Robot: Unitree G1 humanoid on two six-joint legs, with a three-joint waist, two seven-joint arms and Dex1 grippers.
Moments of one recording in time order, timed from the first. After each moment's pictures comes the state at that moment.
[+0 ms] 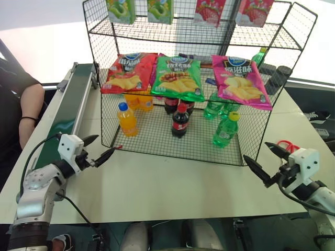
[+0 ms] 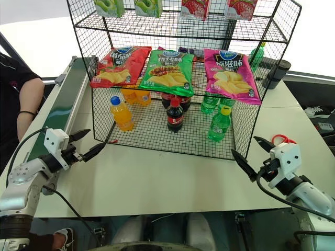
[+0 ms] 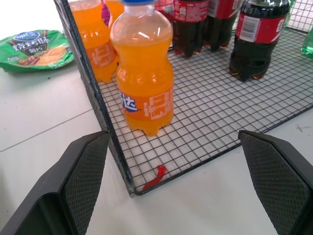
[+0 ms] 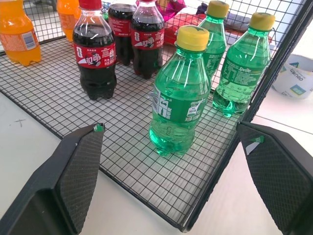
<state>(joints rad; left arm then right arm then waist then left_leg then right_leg) -0.01 0.60 0.26 0.08 -0.39 0.06 -0.85 0.33 -0.57 -0.43 -0.37 0.47 0.16 0.70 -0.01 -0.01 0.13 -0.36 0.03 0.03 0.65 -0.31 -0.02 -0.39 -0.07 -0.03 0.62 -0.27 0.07</state>
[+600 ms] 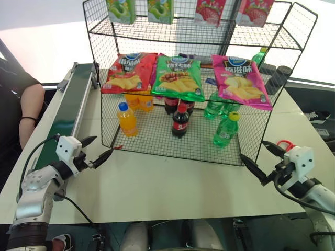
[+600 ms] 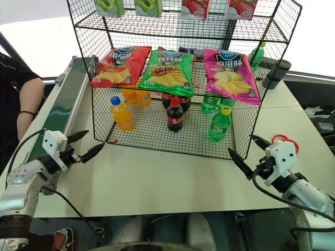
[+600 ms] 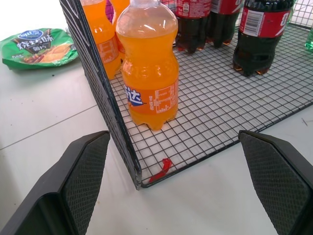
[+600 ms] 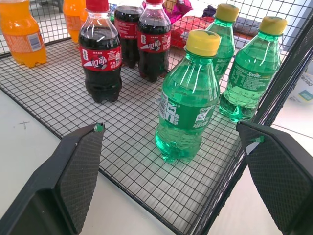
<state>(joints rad) -0.01 0.61 0.26 0.13 -0.39 0.01 -0.87 0.31 -0.57 -0.40 -0.37 0.45 0.16 0.69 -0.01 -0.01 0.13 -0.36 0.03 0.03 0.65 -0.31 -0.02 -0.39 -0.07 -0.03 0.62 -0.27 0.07</state>
